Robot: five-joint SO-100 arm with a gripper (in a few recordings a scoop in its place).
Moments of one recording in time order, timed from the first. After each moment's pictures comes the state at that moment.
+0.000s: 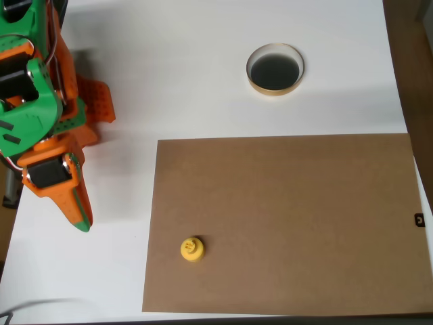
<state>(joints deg) 26.6 186.1 168.8 60.8 -1.9</state>
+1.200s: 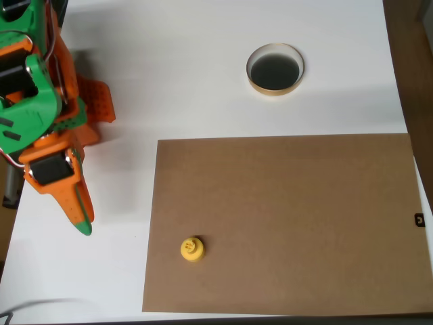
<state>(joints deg) 25.0 186.2 166.1 63.9 -3.5</state>
